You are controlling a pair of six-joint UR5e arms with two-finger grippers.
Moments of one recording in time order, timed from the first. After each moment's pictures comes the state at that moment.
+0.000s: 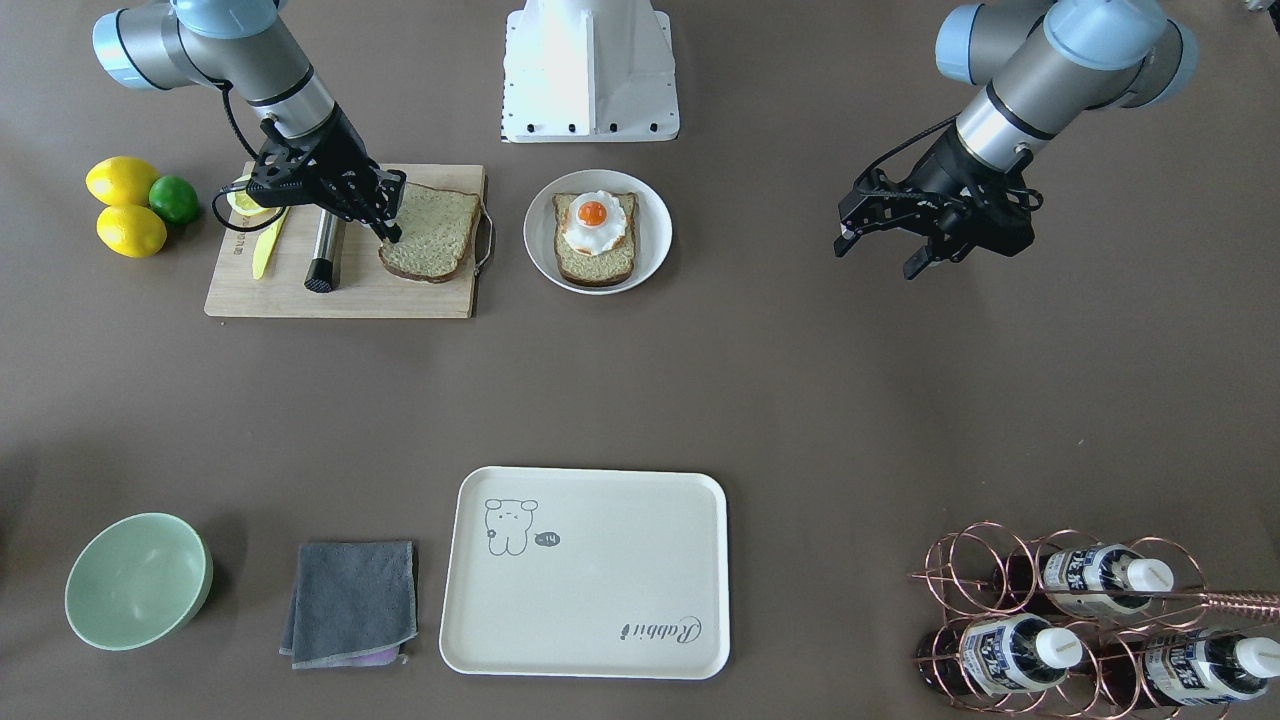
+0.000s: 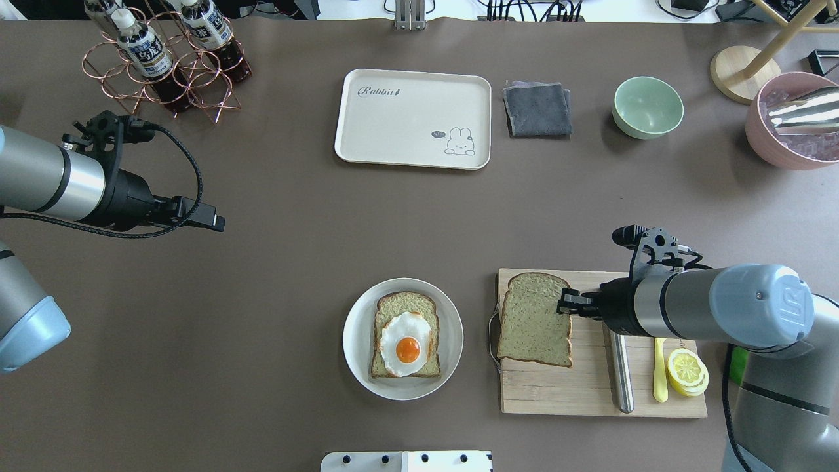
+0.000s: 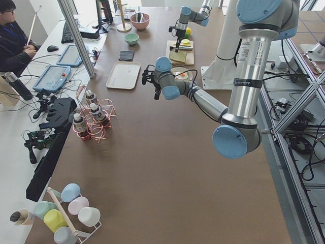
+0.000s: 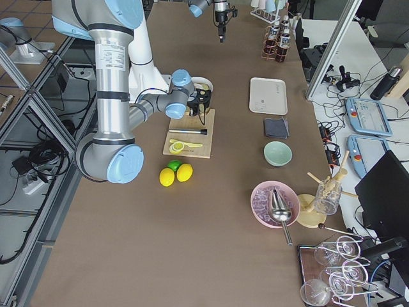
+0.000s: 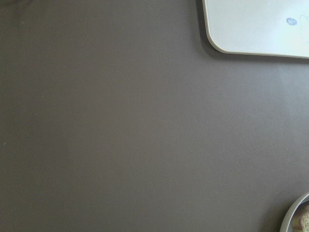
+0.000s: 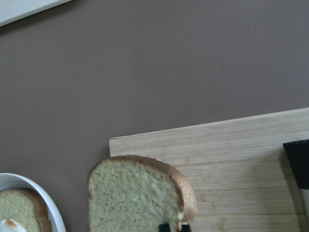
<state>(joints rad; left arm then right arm) -0.80 -1.71 -1.93 -2.13 -2.14 -1.05 0.42 -1.57 2.04 -0.96 1.75 1.53</state>
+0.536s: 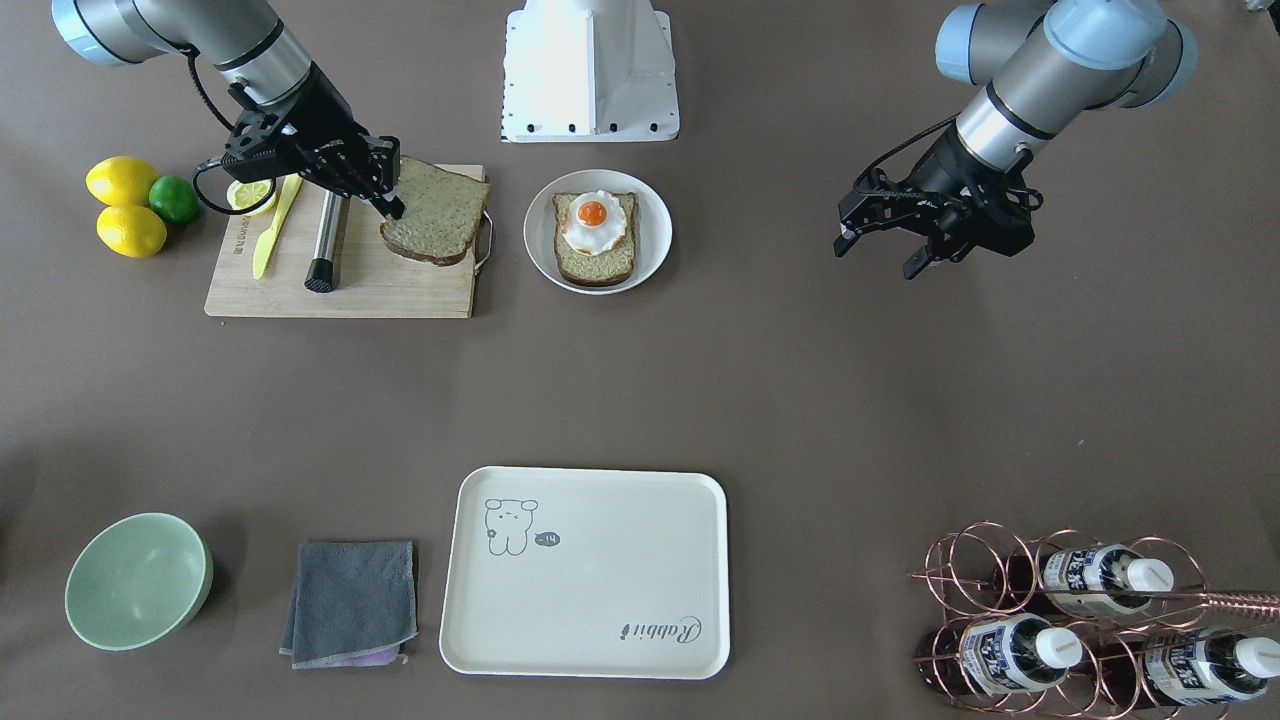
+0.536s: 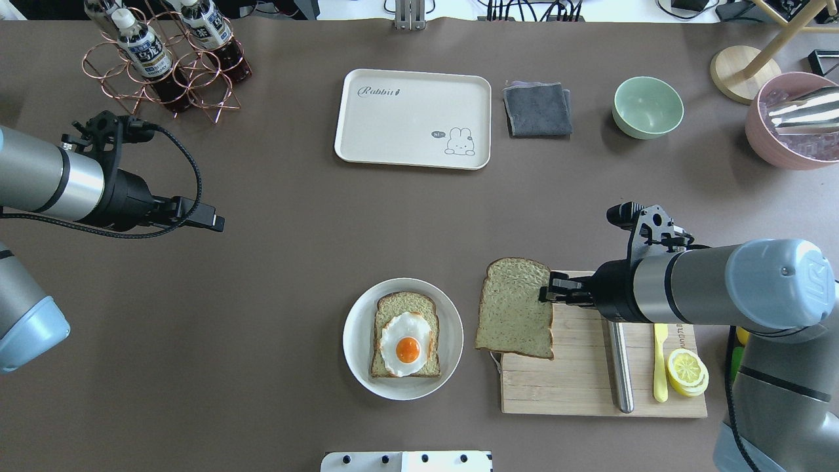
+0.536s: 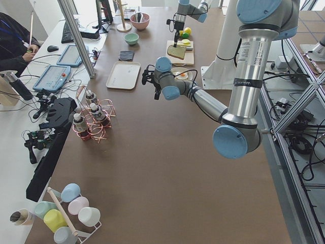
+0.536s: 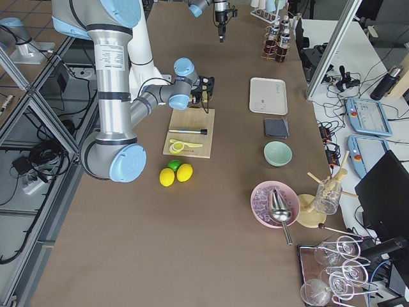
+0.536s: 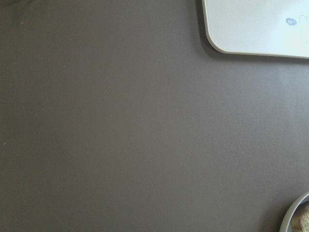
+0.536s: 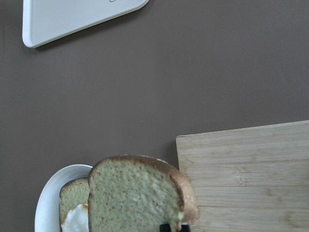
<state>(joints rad) -0.80 -1.71 -1.94 -2.13 -2.14 -1.05 0.47 -1.51 2.10 -0.96 1.82 1.53</state>
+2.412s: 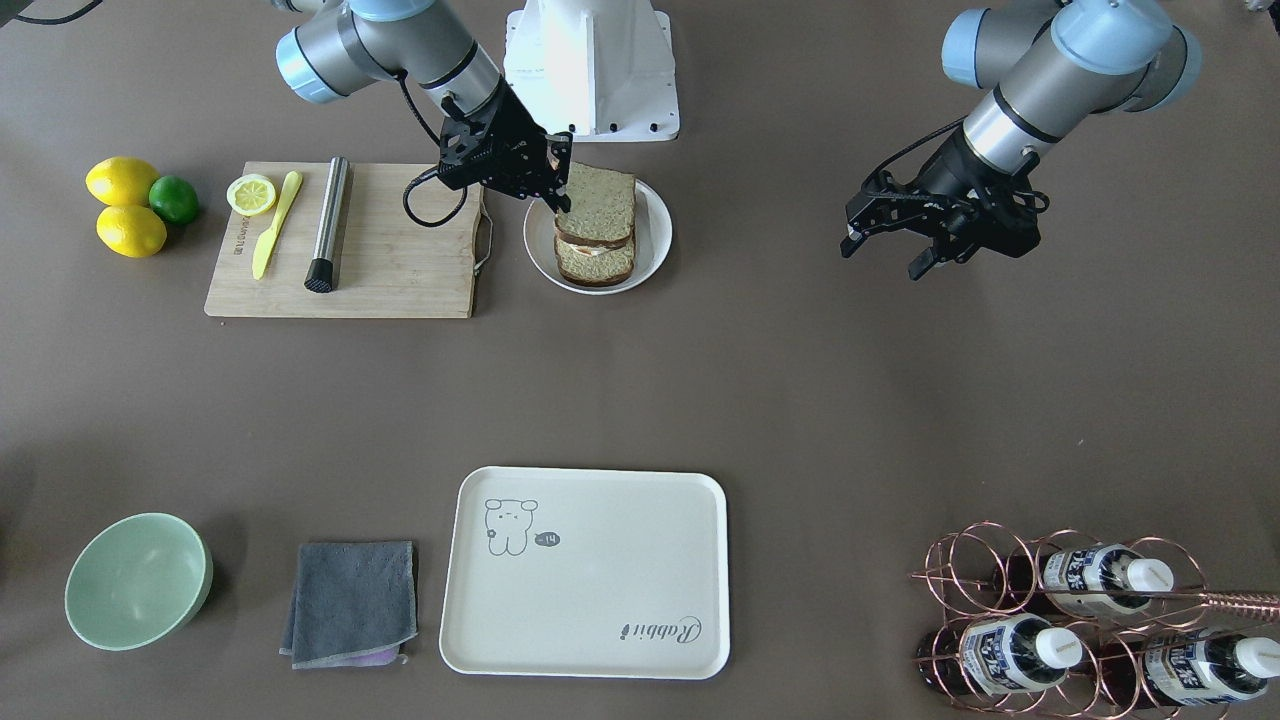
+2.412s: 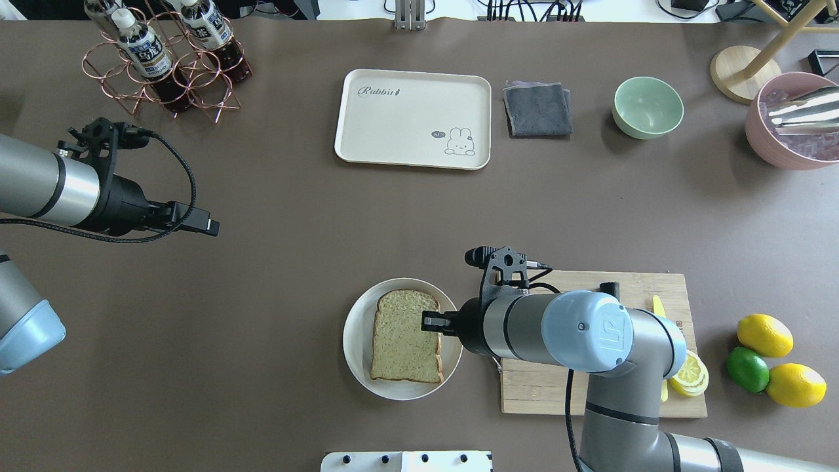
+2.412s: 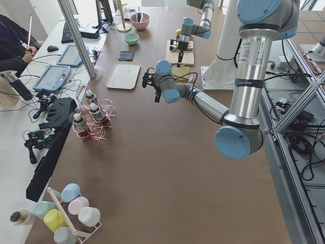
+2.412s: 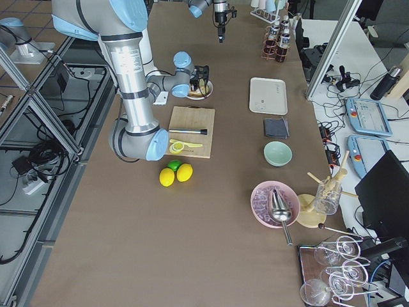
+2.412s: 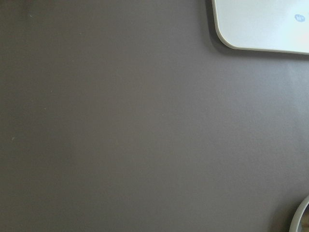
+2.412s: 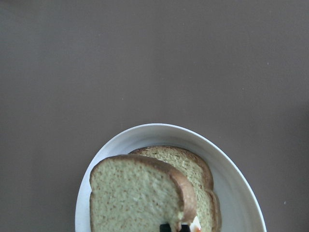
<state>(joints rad) -0.80 -1.68 -1.92 -2.17 -2.14 -1.05 0.28 -1.19 1.84 -0.95 1.65 1.50</state>
